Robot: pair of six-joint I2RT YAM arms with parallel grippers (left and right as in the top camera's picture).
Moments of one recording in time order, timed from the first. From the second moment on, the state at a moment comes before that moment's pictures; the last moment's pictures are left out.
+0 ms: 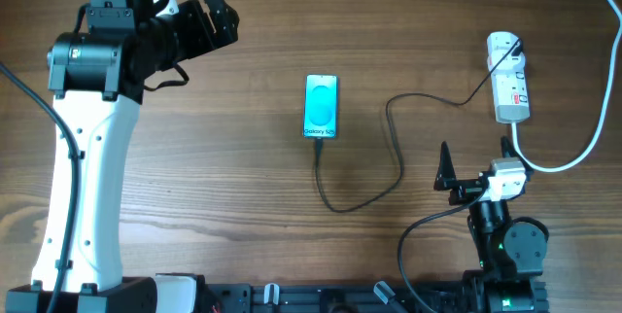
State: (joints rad) left arm -0.08 1.53 1.73 -1.03 0.23 -0.41; right arm 0.03 0.02 0.01 0.00 -0.04 -0.06
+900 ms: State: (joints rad) left arm -0.08 1.21 1.27 -0.95 0.19 -0.41; right arm 0.03 0.02 0.01 0.00 -0.04 -0.06
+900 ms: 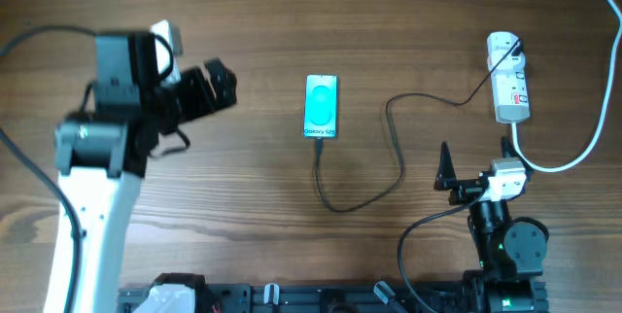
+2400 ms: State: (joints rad) left arm -0.05 0.03 0.05 0.00 0.19 -0.14; right arm 0.03 0.01 0.01 0.00 -0.04 -0.07
